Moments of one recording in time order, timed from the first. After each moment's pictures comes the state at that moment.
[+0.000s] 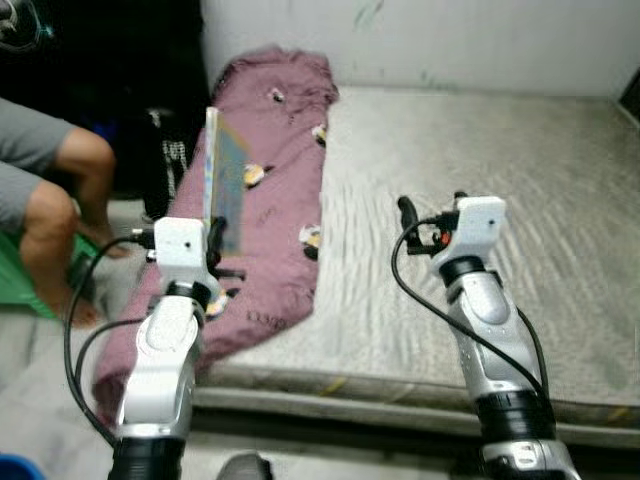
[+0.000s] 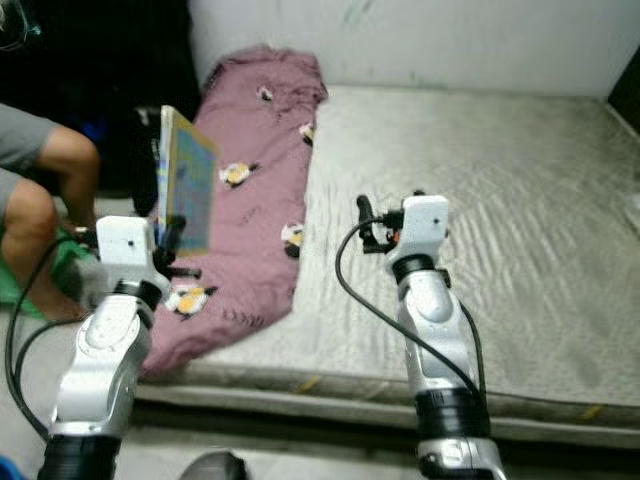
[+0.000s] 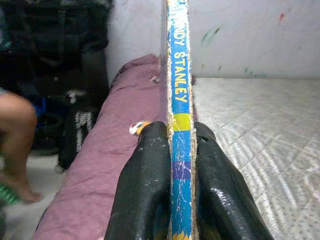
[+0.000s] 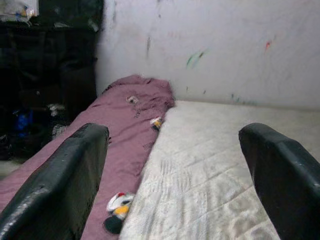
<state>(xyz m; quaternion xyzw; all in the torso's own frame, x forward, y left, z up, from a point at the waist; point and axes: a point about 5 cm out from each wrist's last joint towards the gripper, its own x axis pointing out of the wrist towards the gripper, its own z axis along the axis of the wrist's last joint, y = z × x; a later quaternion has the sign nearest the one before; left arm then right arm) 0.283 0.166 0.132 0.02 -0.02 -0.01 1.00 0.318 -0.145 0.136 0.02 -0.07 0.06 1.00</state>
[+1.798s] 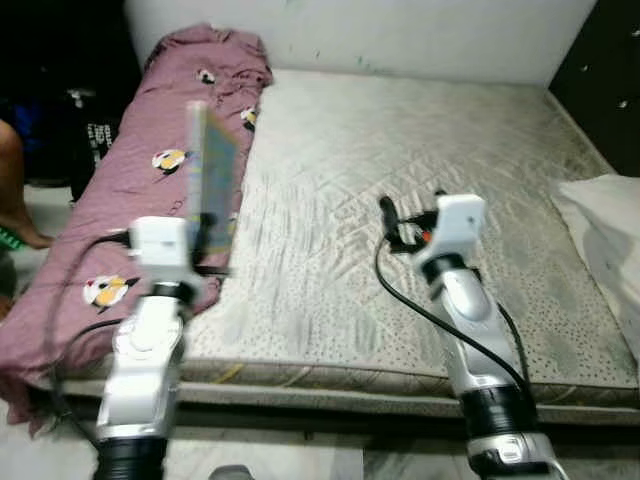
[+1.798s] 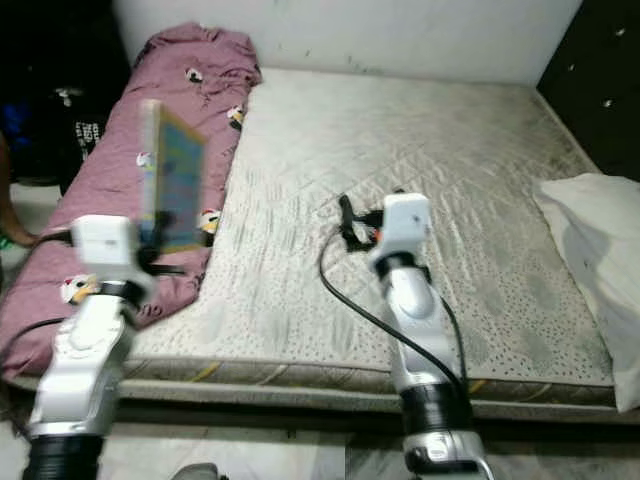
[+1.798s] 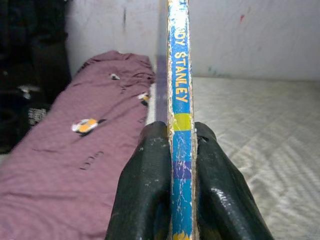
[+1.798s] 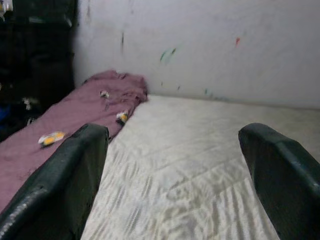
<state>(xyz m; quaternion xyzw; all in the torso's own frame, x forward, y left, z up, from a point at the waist) 0.280 0.179 0.130 0.00 -0.03 -0.02 1.00 0.323 -0.132 0.142 0.01 -0.07 0.09 0.99</state>
